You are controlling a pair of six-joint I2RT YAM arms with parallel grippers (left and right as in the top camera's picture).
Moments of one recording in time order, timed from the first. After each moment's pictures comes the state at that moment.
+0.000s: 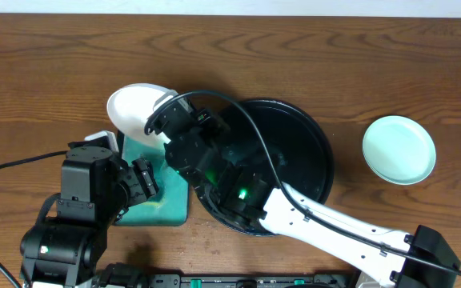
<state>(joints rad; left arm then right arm) -0.15 0.79 1.00 -1.09 -0.02 -0.46 1.09 1.64 1.31 -0.02 0.74 -0.22</state>
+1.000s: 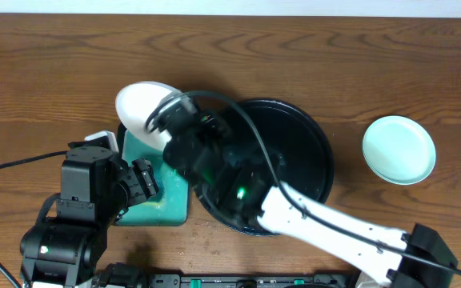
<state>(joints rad) -0.15 0.79 1.00 -1.09 -0.02 -0.46 1.08 1.65 1.32 -0.09 0.77 -0.13</state>
